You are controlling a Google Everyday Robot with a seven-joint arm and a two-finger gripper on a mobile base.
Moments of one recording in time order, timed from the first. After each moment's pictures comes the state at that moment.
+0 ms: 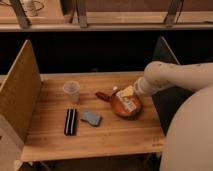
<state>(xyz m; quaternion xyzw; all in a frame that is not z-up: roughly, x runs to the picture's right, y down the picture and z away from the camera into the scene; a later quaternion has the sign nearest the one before) 0.156 0.036 0.737 -0.19 0.04 0.68 0.71</state>
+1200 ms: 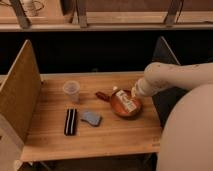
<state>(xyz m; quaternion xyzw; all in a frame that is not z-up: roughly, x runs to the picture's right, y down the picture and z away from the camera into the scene) 0.168 0.041 0.747 -0.17 0.06 0.66 0.73</state>
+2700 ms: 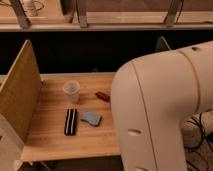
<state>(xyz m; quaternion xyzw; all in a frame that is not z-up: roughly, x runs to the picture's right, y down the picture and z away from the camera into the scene) 0.283 0.071 0.811 -0.13 0.23 0.72 0.64</state>
